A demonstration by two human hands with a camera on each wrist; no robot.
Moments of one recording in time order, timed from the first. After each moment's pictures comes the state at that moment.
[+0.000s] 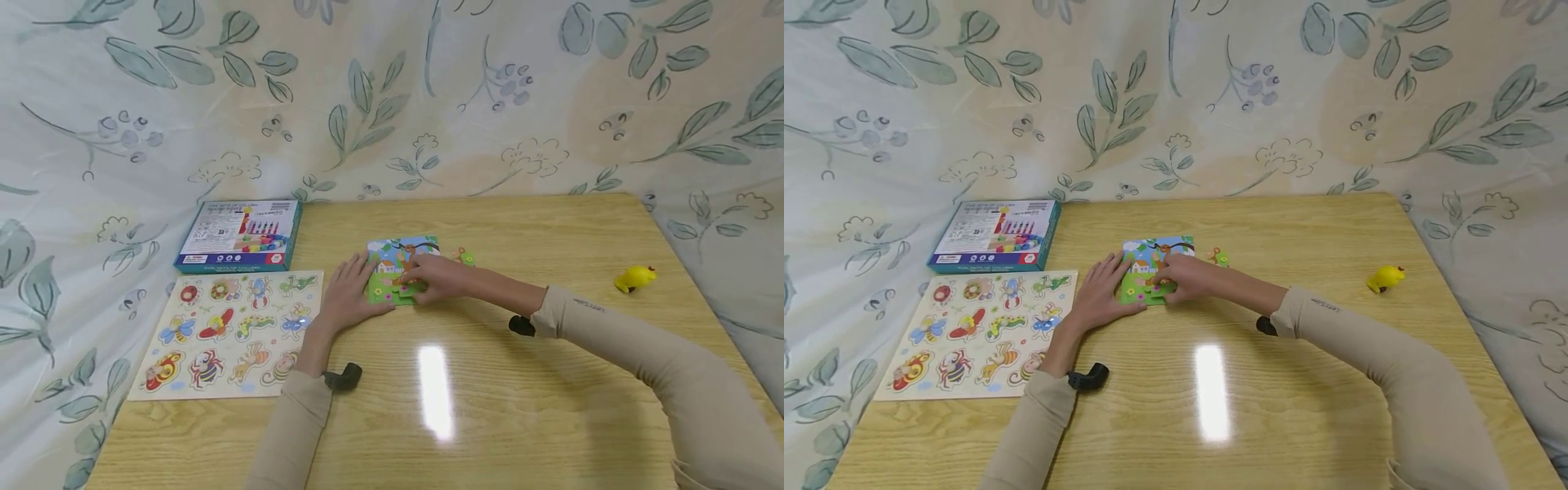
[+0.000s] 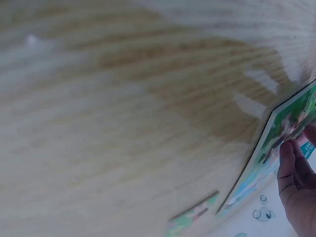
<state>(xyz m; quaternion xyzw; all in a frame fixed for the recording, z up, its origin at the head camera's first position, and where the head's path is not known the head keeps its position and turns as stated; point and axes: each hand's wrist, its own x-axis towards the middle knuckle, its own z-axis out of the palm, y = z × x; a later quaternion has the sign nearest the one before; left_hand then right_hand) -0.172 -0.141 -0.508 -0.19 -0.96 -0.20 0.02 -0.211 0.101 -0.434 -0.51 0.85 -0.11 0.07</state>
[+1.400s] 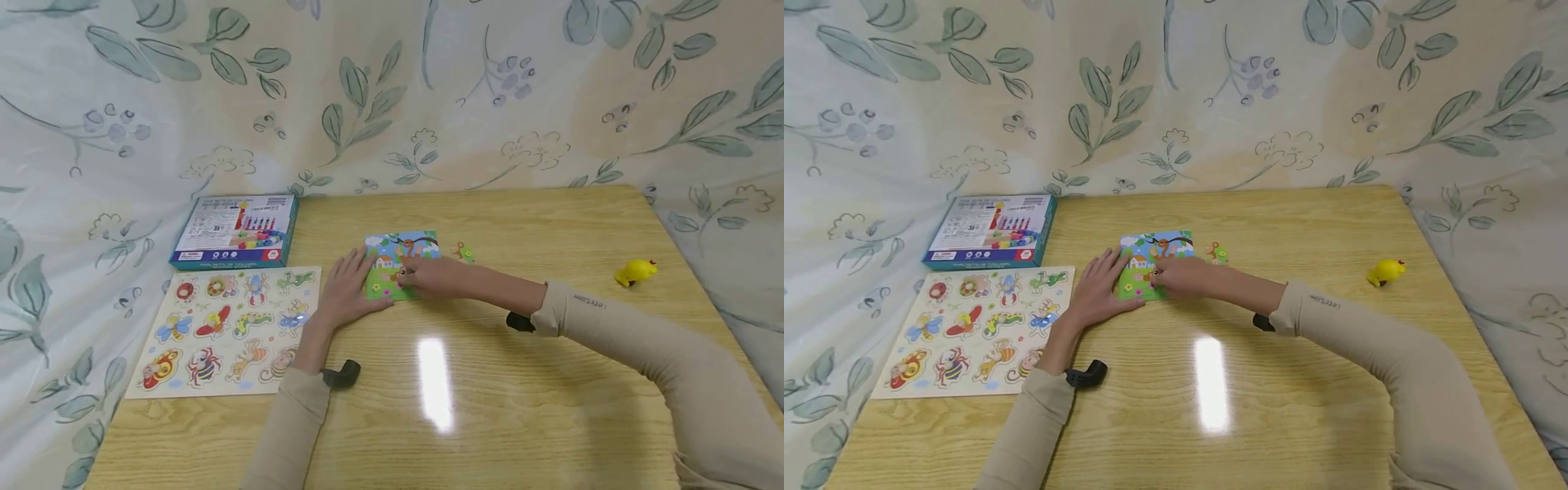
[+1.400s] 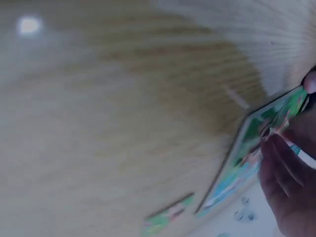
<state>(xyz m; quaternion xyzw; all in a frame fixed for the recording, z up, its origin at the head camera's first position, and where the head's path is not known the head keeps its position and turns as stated) -0.173 -0.141 -0.506 -0.19 -0.96 -0.19 0.02 -0.200 0.096 -0.429 -0.53 0.85 0.00 0.04</state>
